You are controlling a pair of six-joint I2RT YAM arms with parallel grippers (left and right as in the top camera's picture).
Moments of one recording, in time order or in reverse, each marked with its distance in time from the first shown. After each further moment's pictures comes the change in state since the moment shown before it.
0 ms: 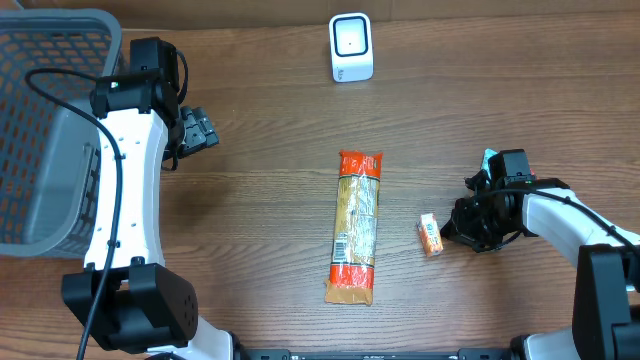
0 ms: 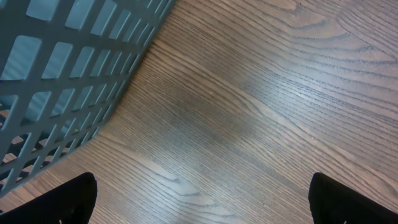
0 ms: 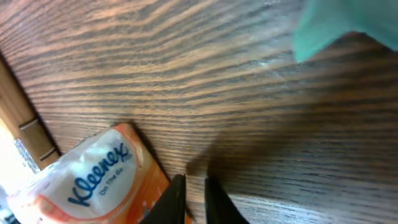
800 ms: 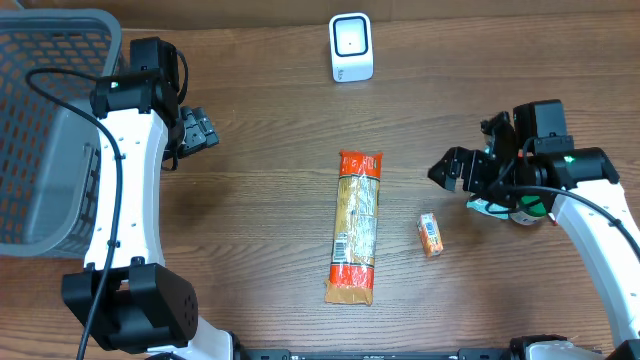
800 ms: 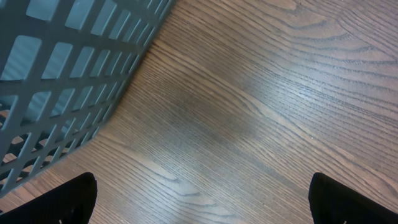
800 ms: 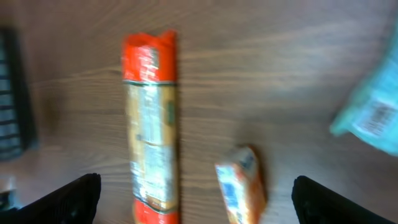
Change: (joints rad) left arm 0.000 0.000 0.000 0.000 0.000 0.000; right arm 0.023 -0.233 0.327 -0.220 -0.029 -0.005
